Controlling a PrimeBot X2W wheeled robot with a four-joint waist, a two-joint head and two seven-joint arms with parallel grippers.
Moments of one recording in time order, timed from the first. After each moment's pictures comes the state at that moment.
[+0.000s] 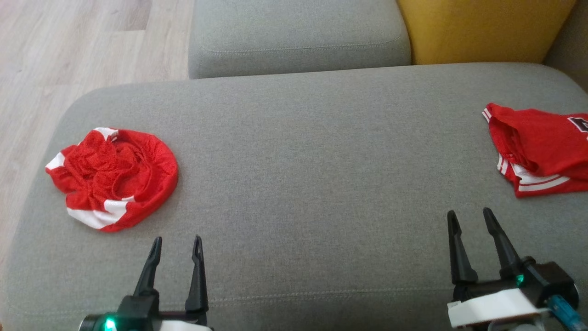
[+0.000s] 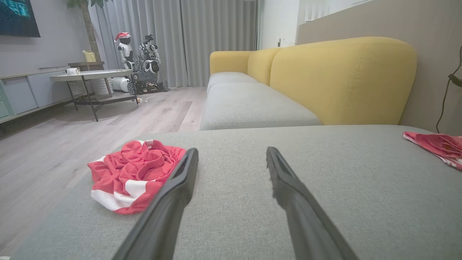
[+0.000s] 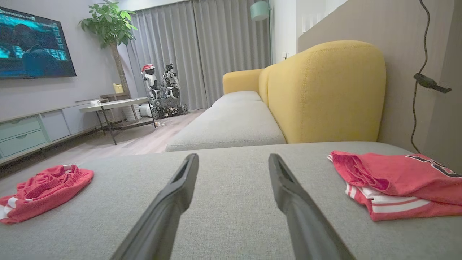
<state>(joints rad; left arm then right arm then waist) 0.24 0.06 -0.24 -0.06 -0.05 0.17 -0.26 0.09 -0.05 0.09 0.19 0.05 0.13 -0.25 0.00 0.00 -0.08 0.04</state>
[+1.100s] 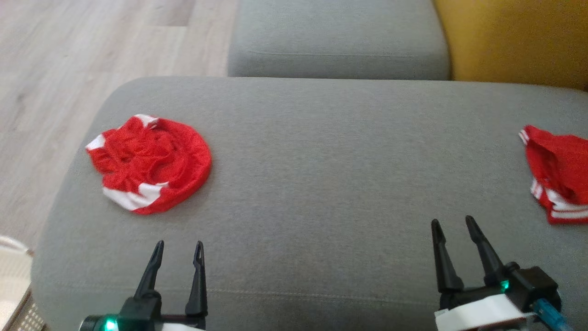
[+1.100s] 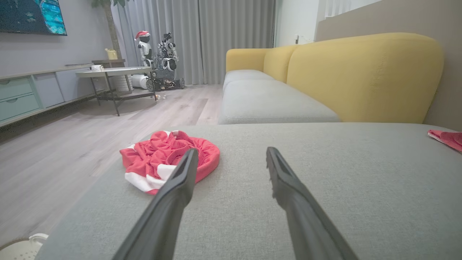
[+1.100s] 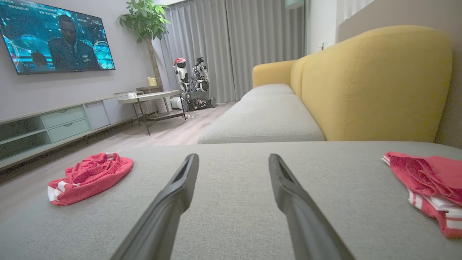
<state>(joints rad) 0.24 0.06 -0.22 -0.03 -0.03 0.13 -0.26 0.10 -0.05 0.14 0.22 0.07 0.13 -0.25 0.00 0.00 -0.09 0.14</state>
